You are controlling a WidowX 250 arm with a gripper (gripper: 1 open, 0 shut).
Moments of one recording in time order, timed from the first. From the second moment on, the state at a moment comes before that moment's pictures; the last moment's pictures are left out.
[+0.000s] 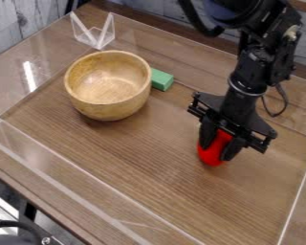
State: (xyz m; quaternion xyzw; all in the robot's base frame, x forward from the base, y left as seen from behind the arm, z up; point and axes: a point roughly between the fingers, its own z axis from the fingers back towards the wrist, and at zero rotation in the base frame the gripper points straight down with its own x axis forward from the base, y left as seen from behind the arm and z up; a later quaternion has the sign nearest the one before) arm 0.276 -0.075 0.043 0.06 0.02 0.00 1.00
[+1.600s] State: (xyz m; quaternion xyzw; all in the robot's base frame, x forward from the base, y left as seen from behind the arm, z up) arm 0.295 -0.079 0.070 0.04 0.04 0.01 1.00
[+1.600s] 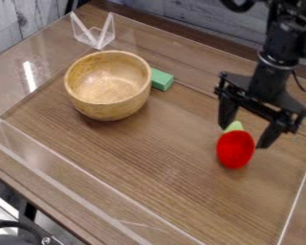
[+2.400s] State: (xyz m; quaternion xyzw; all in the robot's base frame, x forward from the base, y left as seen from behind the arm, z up) arm 0.305 -0.005 0.099 0.01 -0.03 0.12 0.99
